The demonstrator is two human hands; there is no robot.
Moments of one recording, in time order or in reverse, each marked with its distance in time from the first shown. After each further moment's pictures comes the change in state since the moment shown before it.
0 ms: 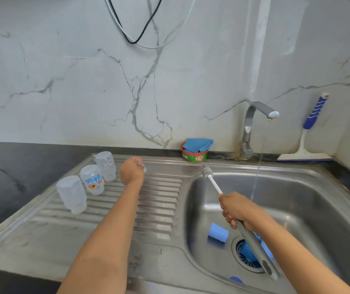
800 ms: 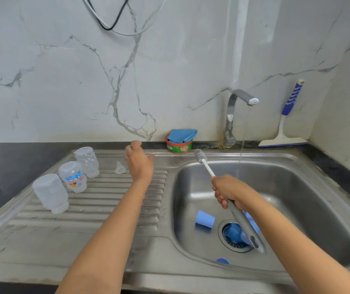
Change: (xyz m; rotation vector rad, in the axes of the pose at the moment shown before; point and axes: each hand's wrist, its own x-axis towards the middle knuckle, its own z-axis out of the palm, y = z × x) left_hand -0.047 0.027 0.039 0.093 0.019 0.395; right_hand -0.001 -0.004 -0.018 0.089 0.030 0.063
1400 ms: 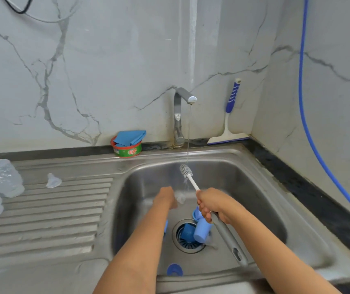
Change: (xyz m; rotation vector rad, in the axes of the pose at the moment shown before) left_hand -0.125 0.065 0.170 0.488 -1.060 0.171; right_hand 0.002 0.061 -0.073 0.121 0.071 0.132
